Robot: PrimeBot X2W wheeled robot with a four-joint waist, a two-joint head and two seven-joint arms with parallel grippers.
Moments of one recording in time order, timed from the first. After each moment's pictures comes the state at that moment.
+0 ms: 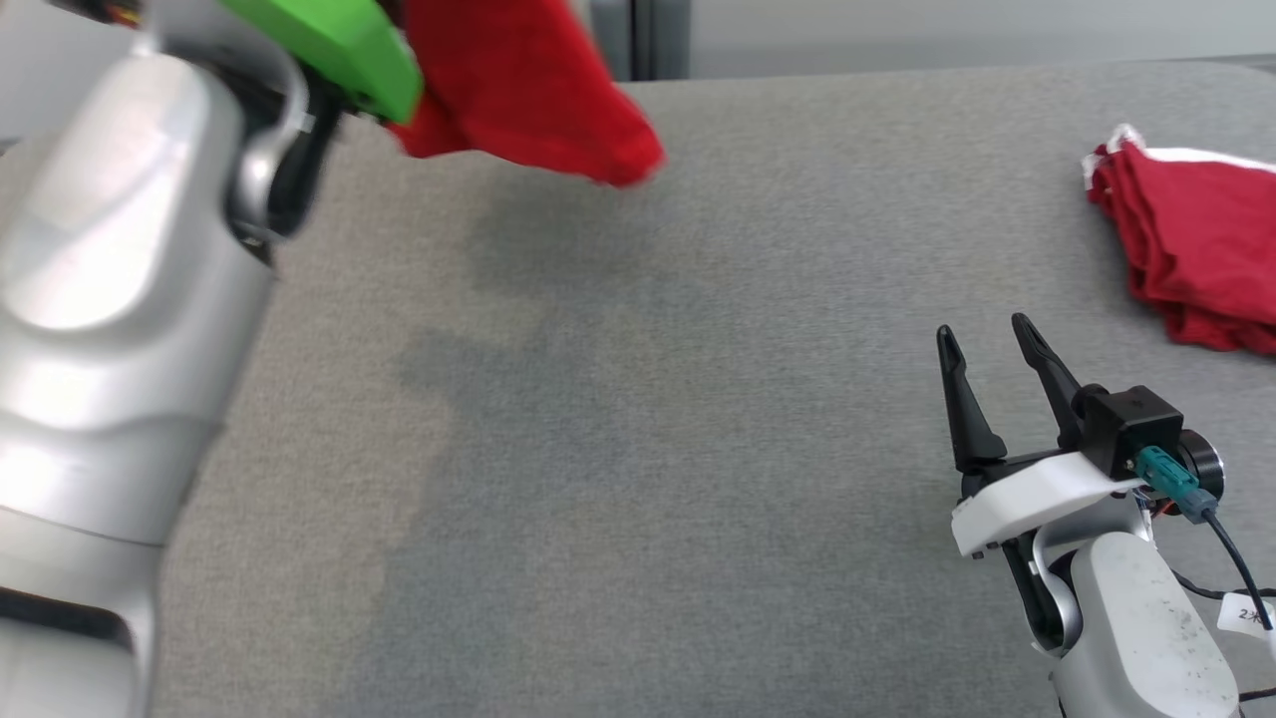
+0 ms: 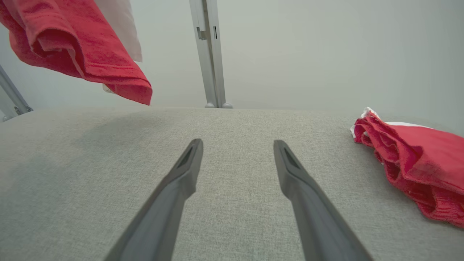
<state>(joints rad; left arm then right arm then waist) -1.16 0.32 -0.65 0.51 -0.74 -0.09 -0.07 -0.30 -0.05 -0.01 0.33 0.11 0.13 -0.26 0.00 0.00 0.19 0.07</state>
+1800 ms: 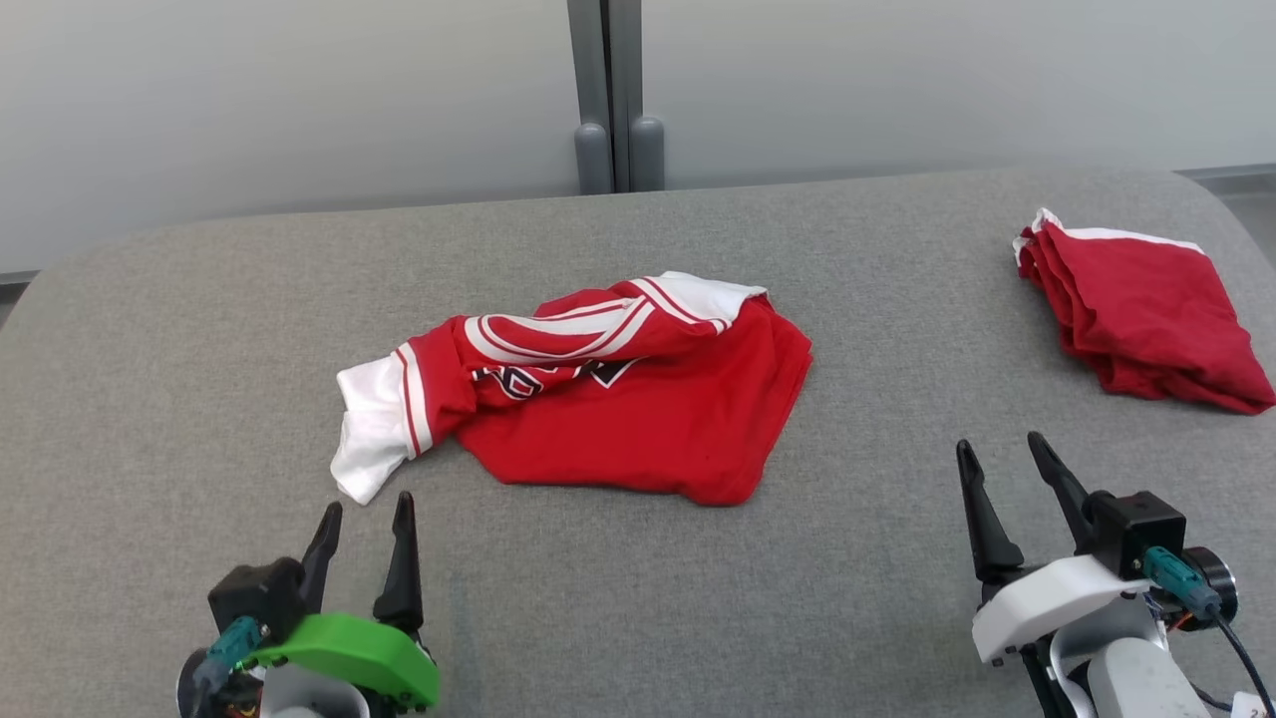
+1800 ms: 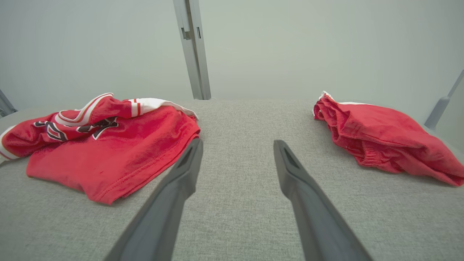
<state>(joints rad) -0.15 0.15 -0.24 0.46 -0.49 -0.06 -0.26 -0.15 -0.05 -0.04 0.35 0.12 0.13 -0.26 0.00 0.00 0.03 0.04</state>
